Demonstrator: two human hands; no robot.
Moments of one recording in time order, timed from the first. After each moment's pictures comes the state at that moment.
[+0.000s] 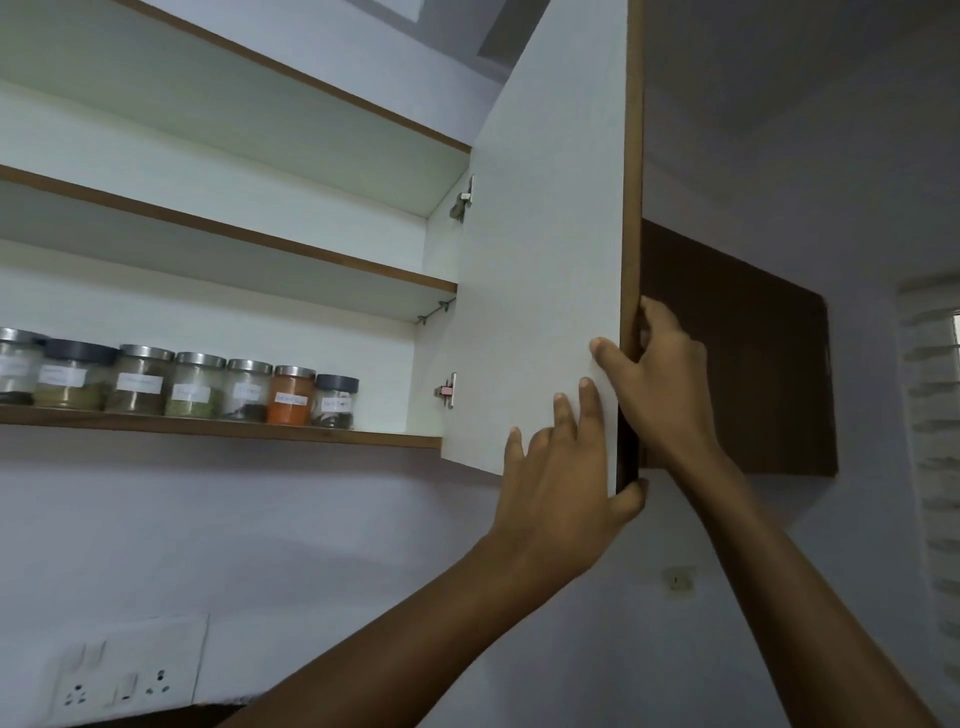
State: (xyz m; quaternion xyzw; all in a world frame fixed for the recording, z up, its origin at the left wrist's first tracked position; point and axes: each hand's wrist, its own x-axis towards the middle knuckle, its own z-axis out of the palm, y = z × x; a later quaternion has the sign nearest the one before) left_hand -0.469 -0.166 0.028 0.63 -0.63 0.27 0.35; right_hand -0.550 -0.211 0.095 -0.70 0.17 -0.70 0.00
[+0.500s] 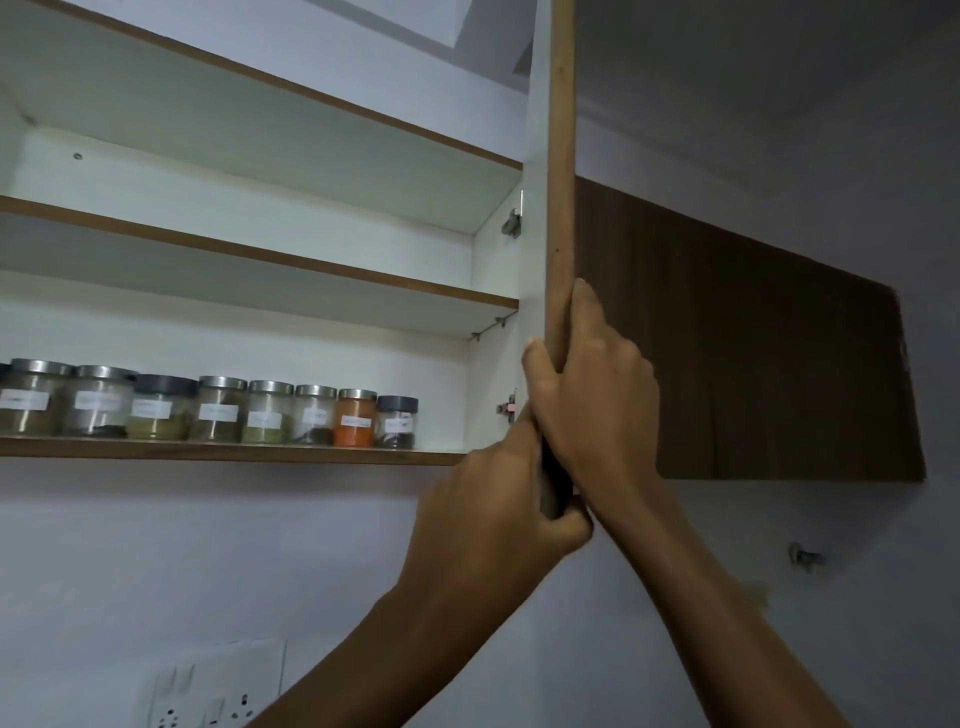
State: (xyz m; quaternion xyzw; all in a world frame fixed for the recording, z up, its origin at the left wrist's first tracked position) left_hand -0.369 -0.060 0.026 0.54 -0.64 0.30 0.46; right_hand -0.436 -0.125 0.088 -0.68 0.18 -0.70 -0.13
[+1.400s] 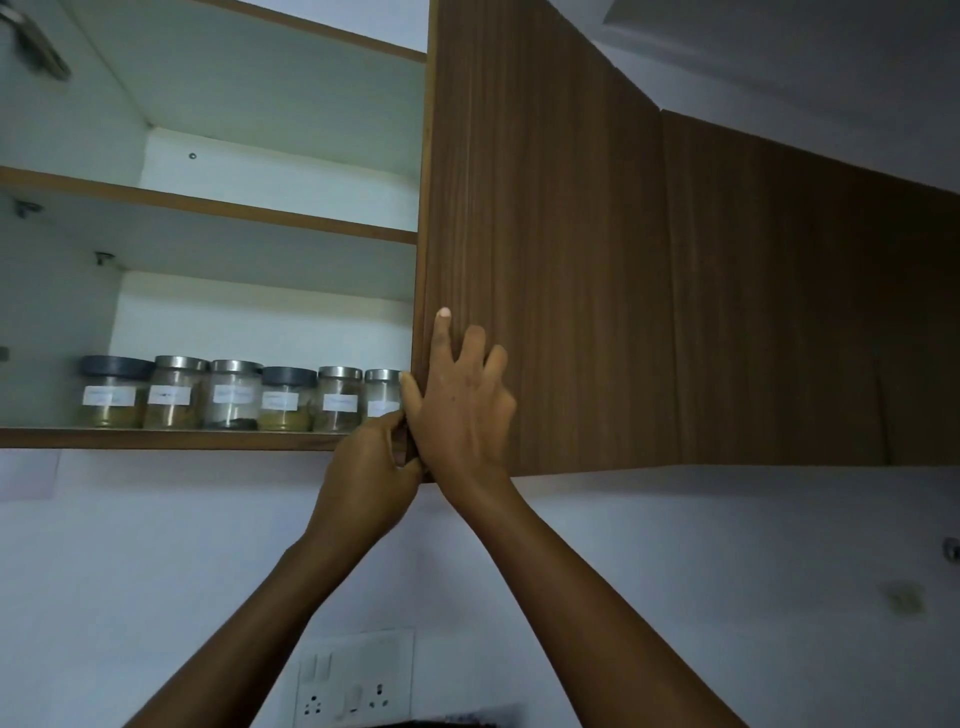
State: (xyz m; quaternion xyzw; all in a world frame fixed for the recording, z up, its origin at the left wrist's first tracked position) left_hand -0.103 -0.015 0.023 0.63 -0.48 0.29 0.53; right_hand -0.154 -0.085 0.063 -0.72 0.23 -0.64 -0.15
